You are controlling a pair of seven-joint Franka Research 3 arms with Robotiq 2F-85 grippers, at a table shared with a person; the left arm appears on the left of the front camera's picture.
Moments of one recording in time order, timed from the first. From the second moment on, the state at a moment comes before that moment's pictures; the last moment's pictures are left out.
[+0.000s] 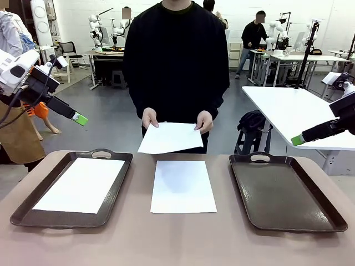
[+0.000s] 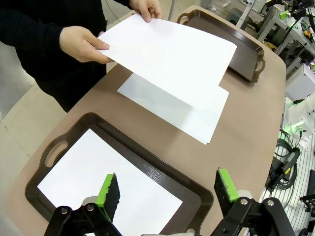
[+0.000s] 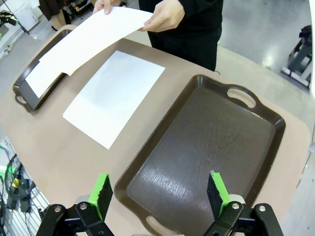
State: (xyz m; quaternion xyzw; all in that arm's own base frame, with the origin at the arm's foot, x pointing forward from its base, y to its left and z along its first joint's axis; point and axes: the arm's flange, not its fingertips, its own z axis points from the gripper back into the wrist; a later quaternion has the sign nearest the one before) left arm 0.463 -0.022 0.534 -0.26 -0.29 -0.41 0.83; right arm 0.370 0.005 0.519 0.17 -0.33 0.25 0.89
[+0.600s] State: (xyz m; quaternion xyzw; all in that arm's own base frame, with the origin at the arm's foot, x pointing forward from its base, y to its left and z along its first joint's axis) left arm 0.463 -0.022 0.534 -0.26 -0.29 -0.41 0.83; right arm 0.370 0.005 0.519 0.17 -0.33 0.25 0.89
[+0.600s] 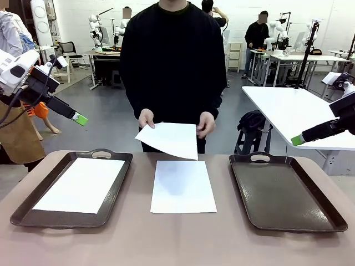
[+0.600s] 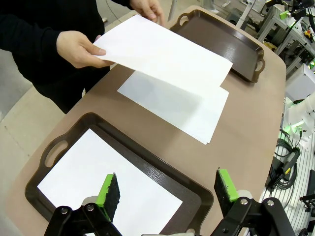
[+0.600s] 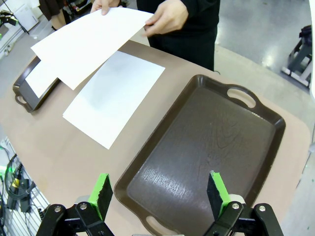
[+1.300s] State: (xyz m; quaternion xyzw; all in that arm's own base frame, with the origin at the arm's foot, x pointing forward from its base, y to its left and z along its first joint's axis) left arm 0.463 -0.022 0.534 -0.26 -0.29 -0.41 0.83; right arm 0.370 0.005 0.519 0.17 -0.33 0.25 0.89
